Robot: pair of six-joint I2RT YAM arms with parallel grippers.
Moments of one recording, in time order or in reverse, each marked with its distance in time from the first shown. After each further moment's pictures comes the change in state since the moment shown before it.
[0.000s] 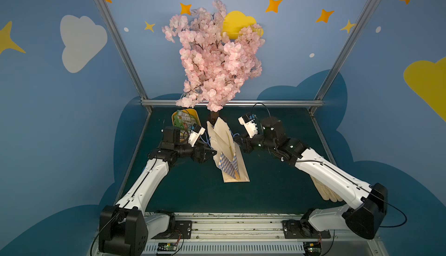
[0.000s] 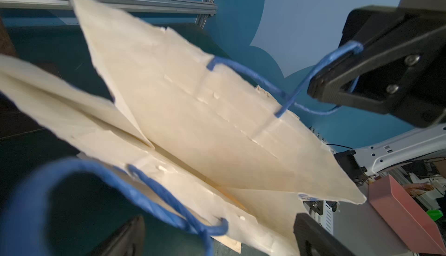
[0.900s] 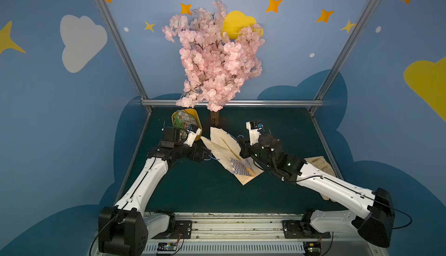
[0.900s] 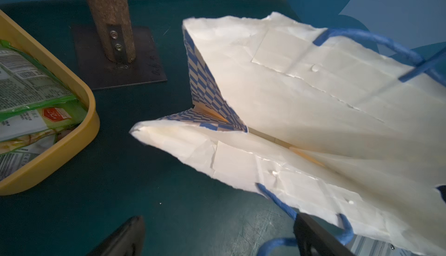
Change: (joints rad) left arm 0.000 -0.043 0.047 -0.198 -0.361 0.061; right arm 0.130 -0.084 -0.168 0.231 0.499 0.234
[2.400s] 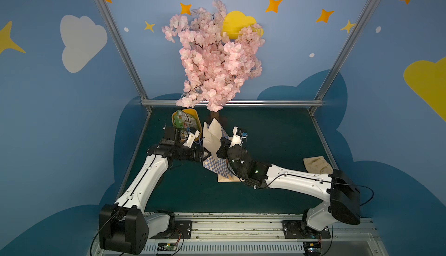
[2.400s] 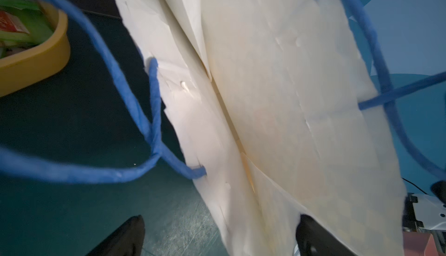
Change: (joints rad) left arm 0.010 0.066 0.025 -0.130 0.013 -0.172; right arm 0.223 0.311 0.094 0.308 0.443 0.309
